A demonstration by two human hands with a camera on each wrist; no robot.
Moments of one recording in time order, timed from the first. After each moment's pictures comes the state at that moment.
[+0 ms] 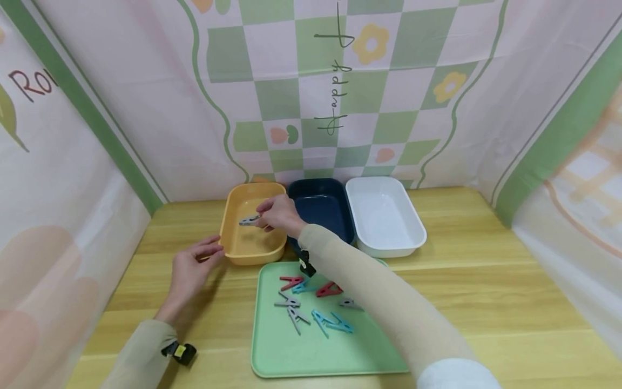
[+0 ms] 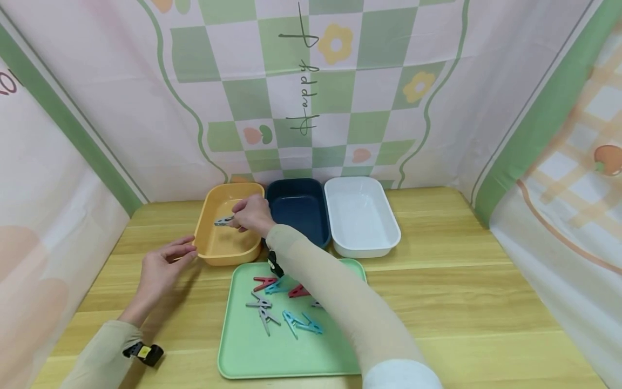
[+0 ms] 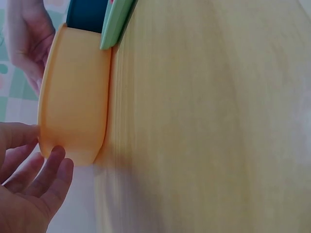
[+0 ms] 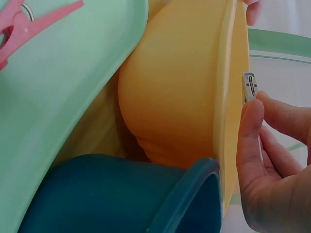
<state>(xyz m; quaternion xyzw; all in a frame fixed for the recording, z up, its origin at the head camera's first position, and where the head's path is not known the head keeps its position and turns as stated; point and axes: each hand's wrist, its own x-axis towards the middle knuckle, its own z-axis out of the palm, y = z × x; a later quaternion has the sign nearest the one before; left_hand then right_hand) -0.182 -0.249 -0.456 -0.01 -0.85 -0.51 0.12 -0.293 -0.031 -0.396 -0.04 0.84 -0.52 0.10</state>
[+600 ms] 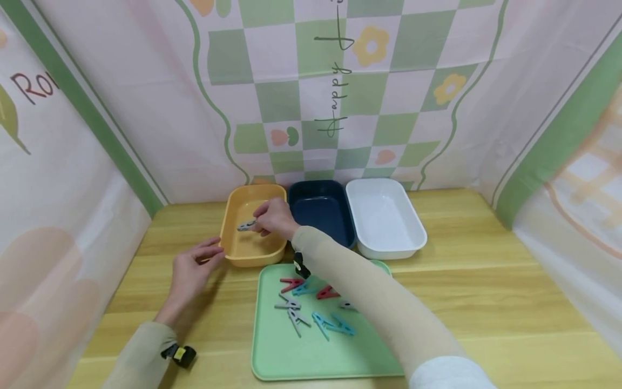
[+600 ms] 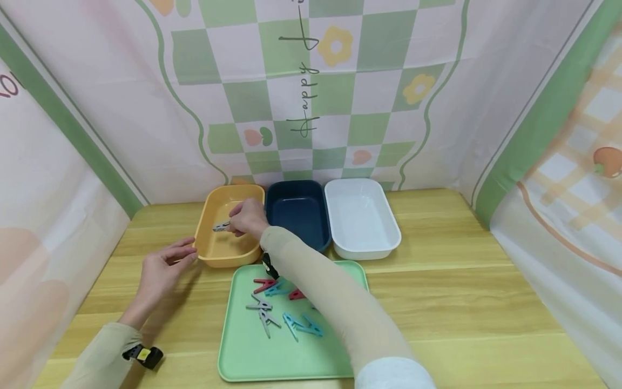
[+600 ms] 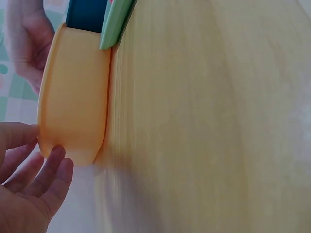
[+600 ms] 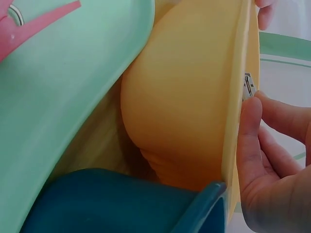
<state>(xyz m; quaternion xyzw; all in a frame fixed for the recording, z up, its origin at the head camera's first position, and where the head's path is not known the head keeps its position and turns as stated) -0.182 -0.248 -0.456 -0.03 -0.84 -0.52 0.14 -0.296 -0.039 -0.400 -0.06 0.84 -0.52 0.13</state>
